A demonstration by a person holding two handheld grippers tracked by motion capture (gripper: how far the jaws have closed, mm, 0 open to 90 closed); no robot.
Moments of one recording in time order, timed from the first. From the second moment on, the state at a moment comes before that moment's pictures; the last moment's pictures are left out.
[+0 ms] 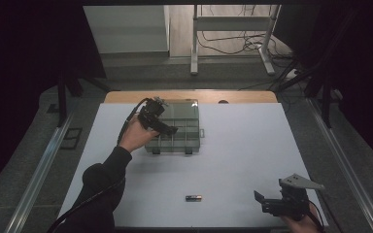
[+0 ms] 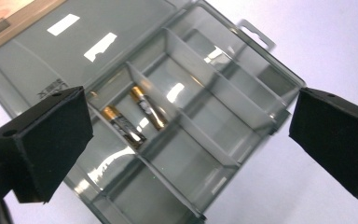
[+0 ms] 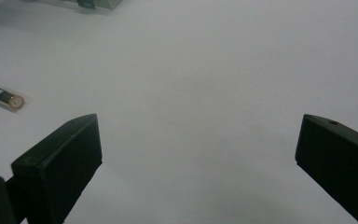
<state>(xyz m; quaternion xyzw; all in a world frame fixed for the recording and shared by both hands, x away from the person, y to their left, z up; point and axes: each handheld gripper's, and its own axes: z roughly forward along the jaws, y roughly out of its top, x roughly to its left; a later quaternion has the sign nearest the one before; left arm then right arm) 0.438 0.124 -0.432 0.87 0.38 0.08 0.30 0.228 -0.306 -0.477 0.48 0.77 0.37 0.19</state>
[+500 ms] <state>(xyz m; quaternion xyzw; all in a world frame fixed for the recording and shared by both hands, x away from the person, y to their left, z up) 0.403 0.106 -0.426 0.89 0.32 0.09 0.31 0.228 -0.306 -0.477 0.48 0.77 0.37 0.19</state>
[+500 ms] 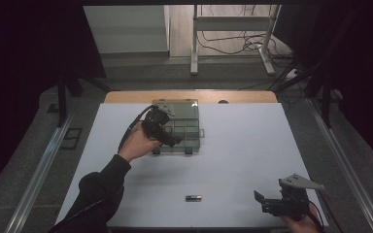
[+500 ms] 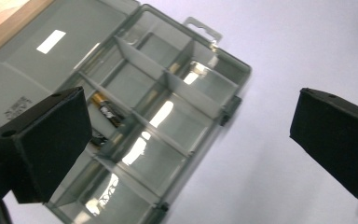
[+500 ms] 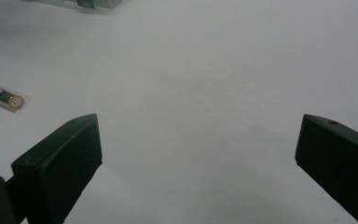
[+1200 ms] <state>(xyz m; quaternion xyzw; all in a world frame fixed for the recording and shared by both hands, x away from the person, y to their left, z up) 0.363 0.081 -0.426 0.91 0.27 0.08 0.31 0.228 -0.306 -0.477 0.48 0.77 0.37 0.19</state>
